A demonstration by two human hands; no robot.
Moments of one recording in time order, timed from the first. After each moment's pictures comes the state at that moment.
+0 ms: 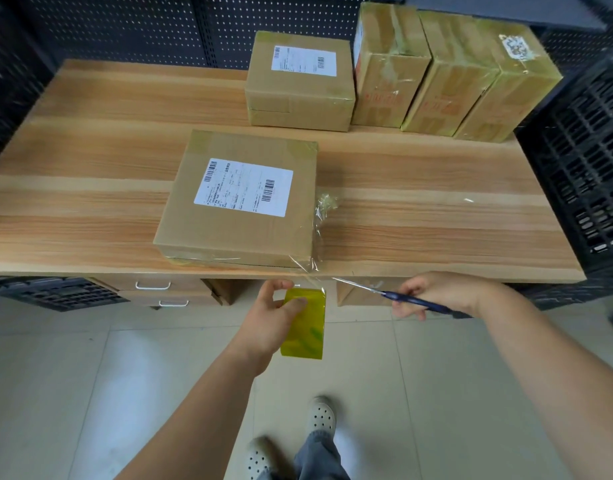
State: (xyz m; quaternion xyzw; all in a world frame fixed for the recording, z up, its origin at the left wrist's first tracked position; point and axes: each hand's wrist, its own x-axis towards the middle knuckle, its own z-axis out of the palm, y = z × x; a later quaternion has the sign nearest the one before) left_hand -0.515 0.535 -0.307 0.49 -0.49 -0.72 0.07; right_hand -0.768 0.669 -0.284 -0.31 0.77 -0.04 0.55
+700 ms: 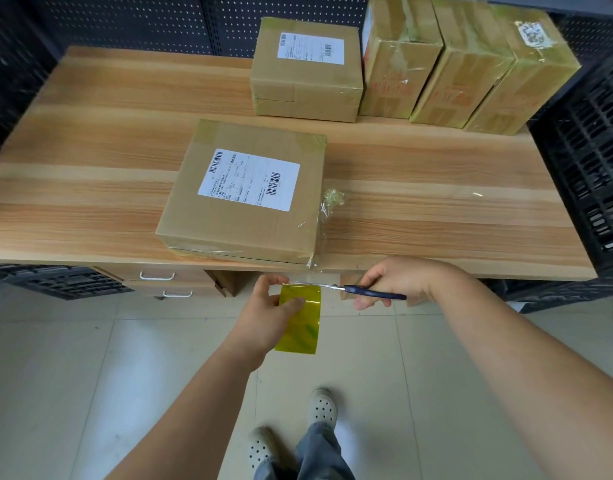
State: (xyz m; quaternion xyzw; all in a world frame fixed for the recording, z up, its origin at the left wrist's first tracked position) left_hand -0.505 0.532 -0.313 0.50 -0.51 -0.70 0.08; right_hand -0.734 0.615 -0.281 -0.36 0.76 -0.01 0.54
